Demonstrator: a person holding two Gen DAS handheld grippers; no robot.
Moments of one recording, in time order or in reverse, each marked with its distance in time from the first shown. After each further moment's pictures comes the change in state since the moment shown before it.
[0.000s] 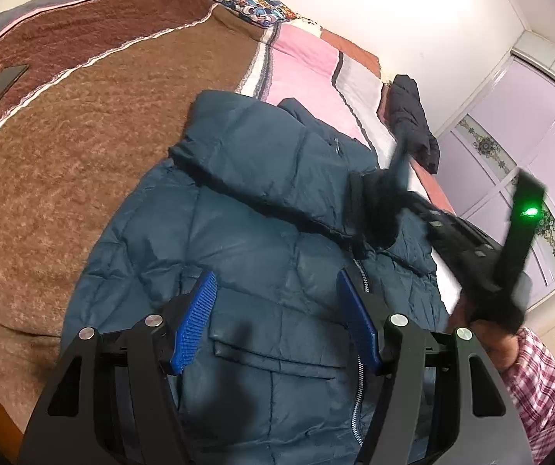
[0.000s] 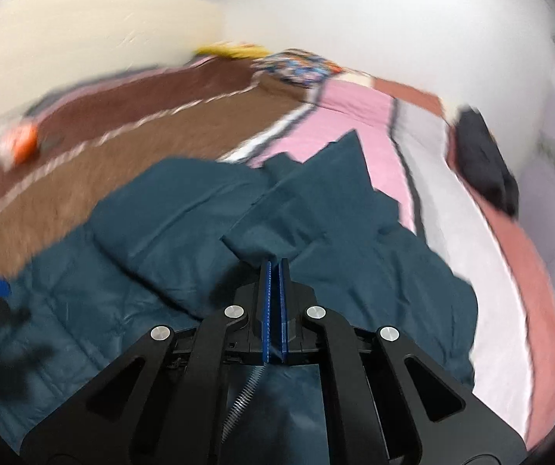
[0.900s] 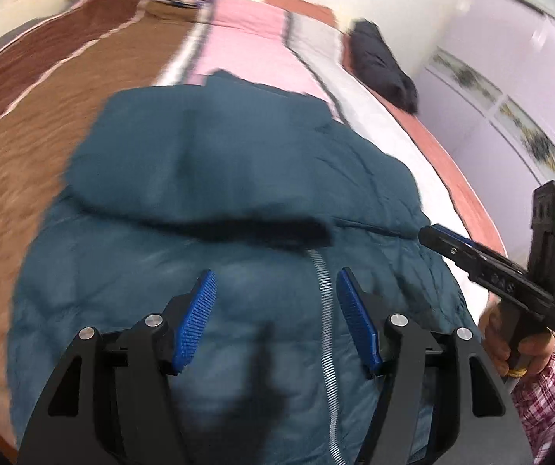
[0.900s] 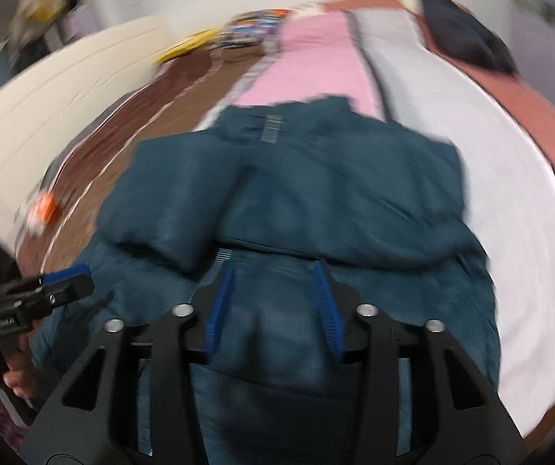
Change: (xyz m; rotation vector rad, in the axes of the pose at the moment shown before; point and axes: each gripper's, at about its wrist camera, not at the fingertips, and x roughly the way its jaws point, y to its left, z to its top) left arm 0.053 -0.070 0.008 0.201 0.096 0.018; right arm -0.032 -0.096 -0.042 0.266 0.145 0.201
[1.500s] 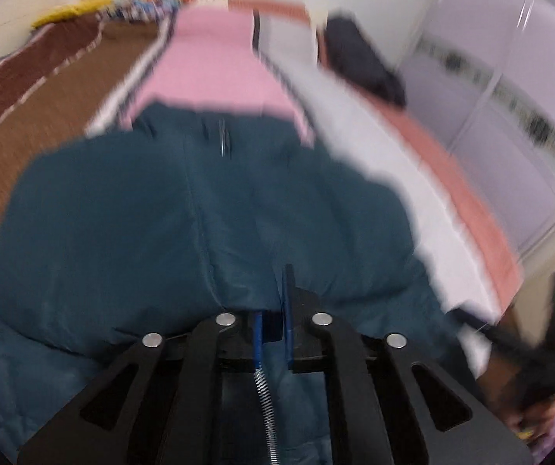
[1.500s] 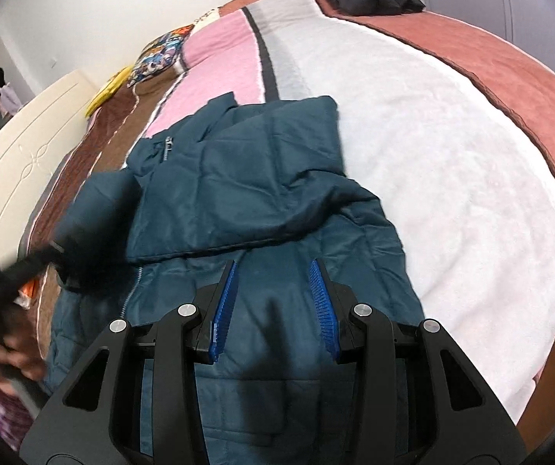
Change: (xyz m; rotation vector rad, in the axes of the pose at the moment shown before) left arm 0.095 -0.079 0.073 0.144 0.040 0.013; right arm -0.027 -0.130 -0.036 0.414 0.005 -0.110
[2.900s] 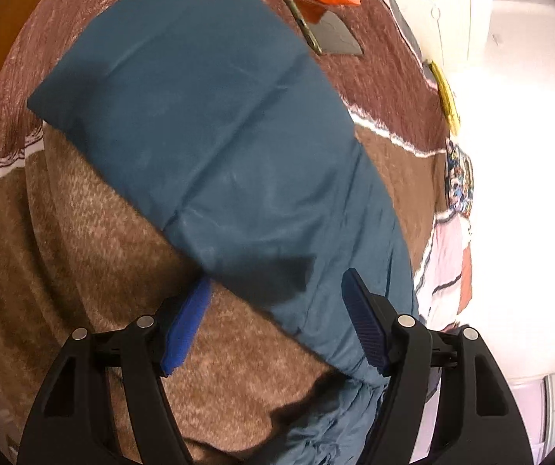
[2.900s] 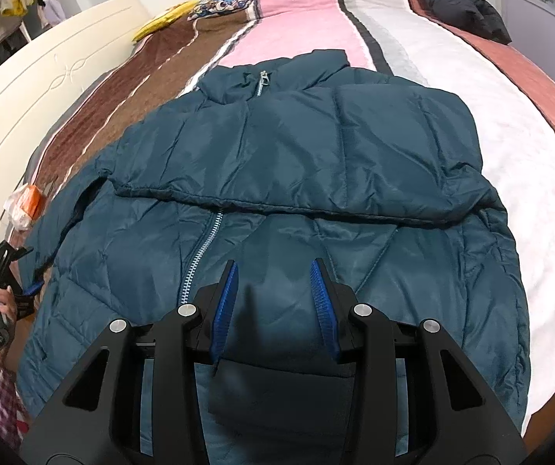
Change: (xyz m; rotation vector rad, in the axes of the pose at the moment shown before) left arm -0.146 0.340 -0.216 -1.393 -0.357 0.097; right arm 0.048 0.118 -0.028 -0.275 0.131 0.031
